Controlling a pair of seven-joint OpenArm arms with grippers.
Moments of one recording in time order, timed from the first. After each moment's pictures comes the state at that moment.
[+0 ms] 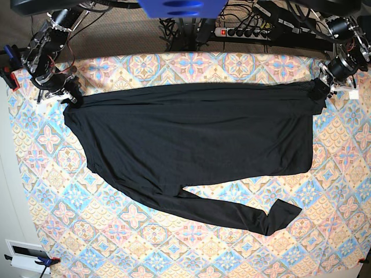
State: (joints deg) left arm 16.2 -18.5 -47.7 77.1 -73.3 -5.8 72.1; right arm -8.9 11.1 43.1 78.1 47.9 20.8 -60.6
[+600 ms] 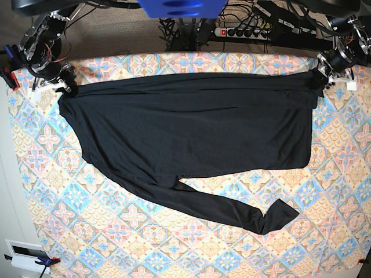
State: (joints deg) left arm 19.0 -18.3 -47.6 77.1 -73.5 -5.9 73.6; right arm -15.4 10.9 46.4 80.8 53.8 20.6 -60.7
